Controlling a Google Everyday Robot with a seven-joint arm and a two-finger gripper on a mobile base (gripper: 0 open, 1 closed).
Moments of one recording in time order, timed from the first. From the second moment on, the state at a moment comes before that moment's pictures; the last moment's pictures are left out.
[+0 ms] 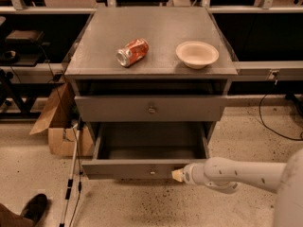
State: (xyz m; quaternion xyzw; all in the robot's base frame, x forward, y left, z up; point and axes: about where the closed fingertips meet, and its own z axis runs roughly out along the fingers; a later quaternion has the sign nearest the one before) arm 0.567 -0.125 0.390 -0.16 0.93 0.20 0.27
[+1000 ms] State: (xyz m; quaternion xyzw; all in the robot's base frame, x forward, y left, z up) arm 0.569 -0.127 0.388 -0.15 0.93 0.20 0.28
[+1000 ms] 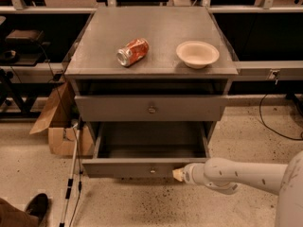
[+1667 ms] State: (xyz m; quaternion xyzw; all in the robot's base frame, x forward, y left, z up) arm 0.575 -0.131 0.380 -0.13 0.93 0.19 0.28
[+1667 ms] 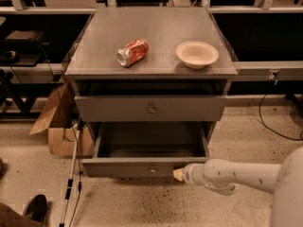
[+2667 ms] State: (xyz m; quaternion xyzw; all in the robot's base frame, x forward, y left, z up) arm 0.584 -0.137 0.374 -0.11 0.93 0.18 0.29
